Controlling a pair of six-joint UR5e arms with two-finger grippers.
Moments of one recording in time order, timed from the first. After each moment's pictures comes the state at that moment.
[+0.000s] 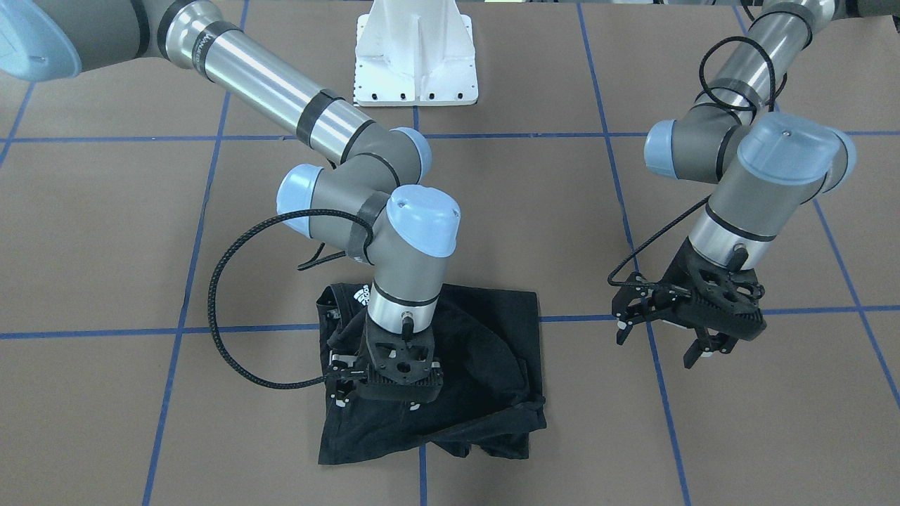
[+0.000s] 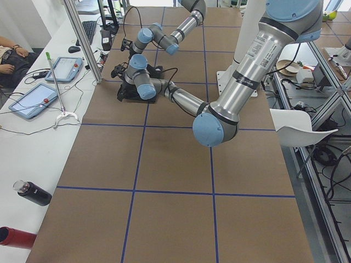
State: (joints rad) left arm -0.97 -2.12 -1.44 -2.18 -1.94 -0.62; right arm 0.67 -0.41 0.92 -1.38 1.43 1.04
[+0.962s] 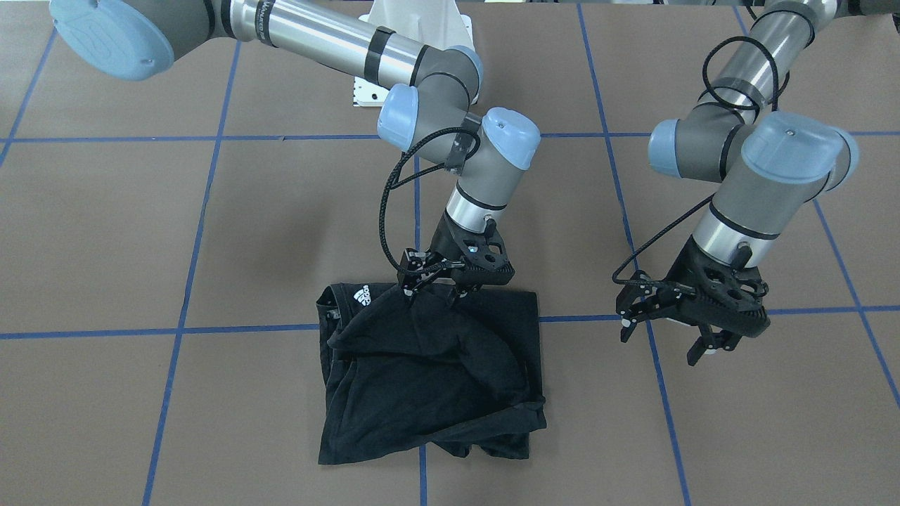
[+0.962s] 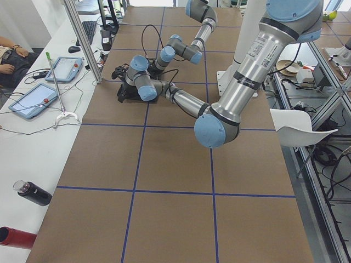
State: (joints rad) left arm -0.97 -2.10 -1.45 -2.18 -1.94 -0.62; right arm 0.47 -0.39 1.00 -1.66 1.36 1.02
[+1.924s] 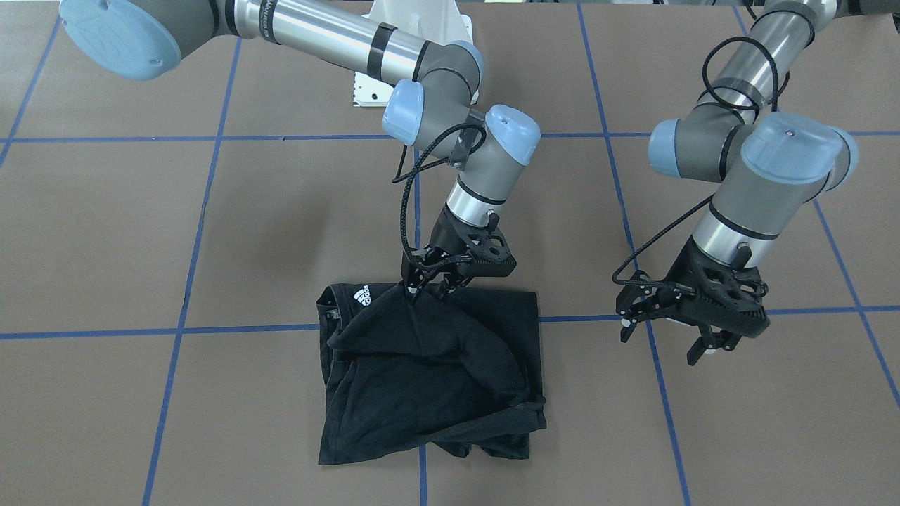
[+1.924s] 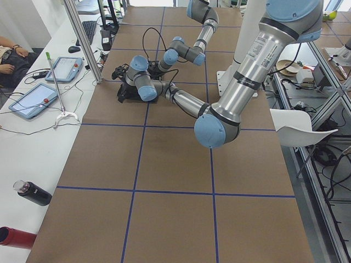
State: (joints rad) left arm -0.97 -2.10 -1.45 -2.18 -1.94 -0.62; right arm 0.45 -0.40 1.01 -1.69 1.31 0.96
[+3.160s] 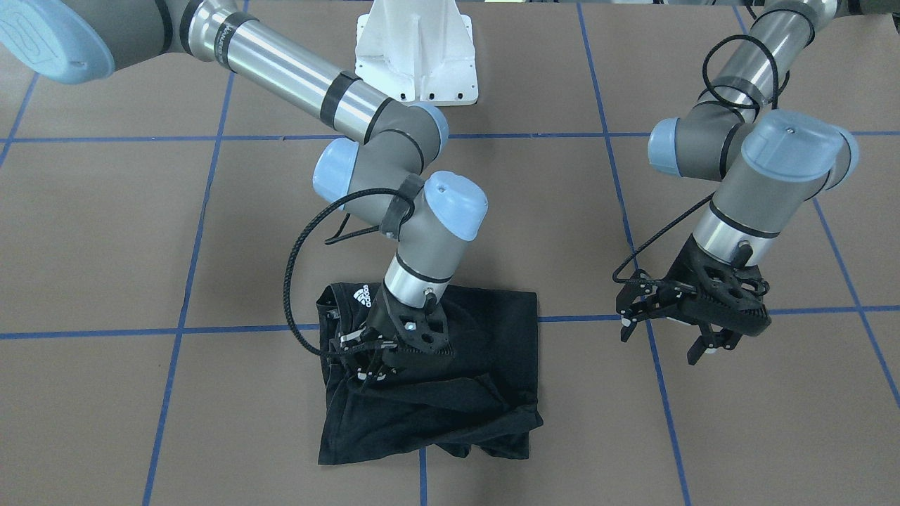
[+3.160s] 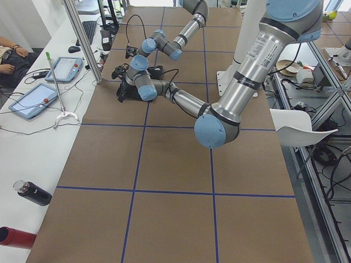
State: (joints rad) left arm -0.97 -2.10 -1.46 -2.18 -1.94 -0.63; right arm 0.65 -0.42 0.80 -1.35 1.28 1.02
